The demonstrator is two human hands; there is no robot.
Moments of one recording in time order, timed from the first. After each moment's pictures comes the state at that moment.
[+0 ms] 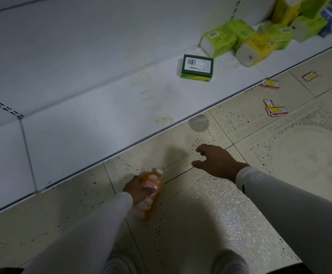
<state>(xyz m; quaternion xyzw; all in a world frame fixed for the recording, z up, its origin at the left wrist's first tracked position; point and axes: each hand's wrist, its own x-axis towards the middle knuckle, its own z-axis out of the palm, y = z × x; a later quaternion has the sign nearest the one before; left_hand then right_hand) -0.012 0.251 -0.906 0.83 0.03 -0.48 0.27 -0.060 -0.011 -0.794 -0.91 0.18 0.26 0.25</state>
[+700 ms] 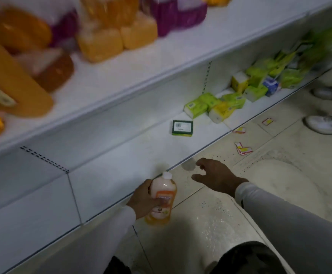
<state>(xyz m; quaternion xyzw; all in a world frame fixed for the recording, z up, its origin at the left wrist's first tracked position) 0.003 0.218 -0.615 0.81 -0.07 -0.41 0.41 -0.070 -0.030 -0.537 -0.92 0.20 0.22 0.27</state>
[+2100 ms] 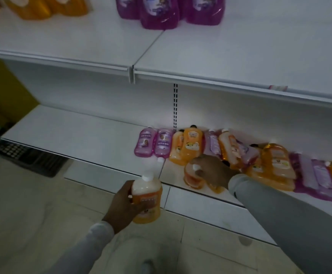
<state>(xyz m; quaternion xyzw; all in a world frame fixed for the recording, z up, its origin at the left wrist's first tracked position) -0.071 0.496 -0.136 0.82 0.23 -0.01 0.52 0.125 0.261 -0.107 -0.91 -0.32 0.22 0.14</state>
